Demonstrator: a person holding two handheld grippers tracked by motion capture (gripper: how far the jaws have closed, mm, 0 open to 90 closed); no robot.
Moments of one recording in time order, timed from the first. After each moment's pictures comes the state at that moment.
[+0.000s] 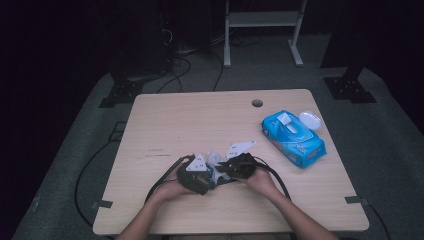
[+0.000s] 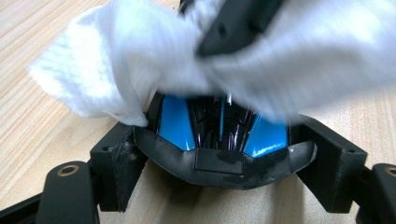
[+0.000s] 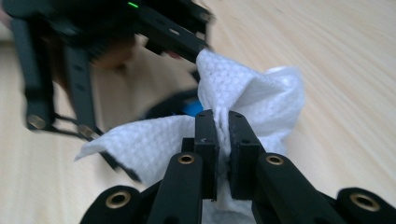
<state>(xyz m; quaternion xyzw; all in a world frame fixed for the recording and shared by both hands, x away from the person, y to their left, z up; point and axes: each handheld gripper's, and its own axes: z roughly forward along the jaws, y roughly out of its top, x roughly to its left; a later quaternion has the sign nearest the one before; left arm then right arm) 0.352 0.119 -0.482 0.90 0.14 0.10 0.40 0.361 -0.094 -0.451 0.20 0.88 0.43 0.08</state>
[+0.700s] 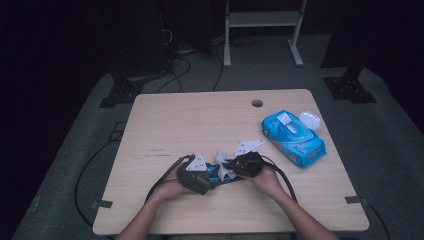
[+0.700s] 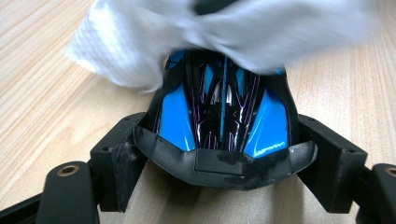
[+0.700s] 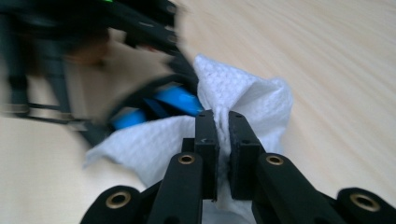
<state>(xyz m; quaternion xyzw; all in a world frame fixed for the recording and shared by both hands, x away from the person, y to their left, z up) 0.353 0.119 -0.482 0.90 0.14 0.10 0.40 0.362 -0.112 -0.451 0.22 0.87 0.44 0.09</state>
